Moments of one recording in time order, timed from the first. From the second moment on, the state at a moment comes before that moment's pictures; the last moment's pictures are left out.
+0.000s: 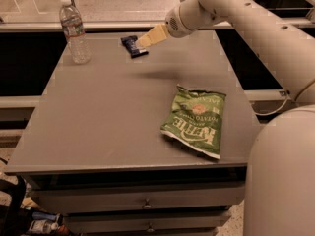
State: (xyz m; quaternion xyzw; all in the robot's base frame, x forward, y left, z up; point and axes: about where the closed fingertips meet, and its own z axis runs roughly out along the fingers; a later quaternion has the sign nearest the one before) arm 0.782 -0.028 0.908 -0.33 0.84 0.17 0.40
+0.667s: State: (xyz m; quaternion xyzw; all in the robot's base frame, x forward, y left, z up) arm 0.814 0.015 0.871 -0.32 0.83 0.20 0.41
